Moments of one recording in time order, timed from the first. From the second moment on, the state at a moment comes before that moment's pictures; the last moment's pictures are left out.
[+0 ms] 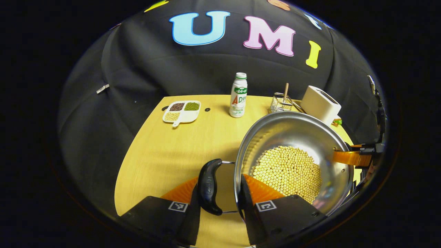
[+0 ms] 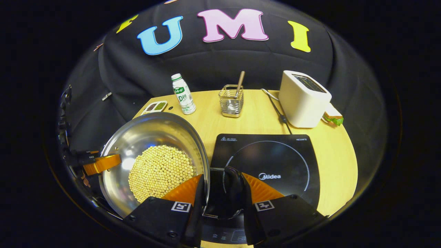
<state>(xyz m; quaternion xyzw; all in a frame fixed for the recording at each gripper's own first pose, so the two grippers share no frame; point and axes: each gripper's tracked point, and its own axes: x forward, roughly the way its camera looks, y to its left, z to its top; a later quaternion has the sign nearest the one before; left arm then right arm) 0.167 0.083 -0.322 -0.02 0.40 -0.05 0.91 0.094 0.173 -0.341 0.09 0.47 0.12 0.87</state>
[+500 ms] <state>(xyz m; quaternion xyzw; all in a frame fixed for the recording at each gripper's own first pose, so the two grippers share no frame) 0.182 -0.006 -0.312 -0.02 0.40 -0.09 0.91 0.096 0.084 -0.342 0.10 0.47 0.08 0.87</state>
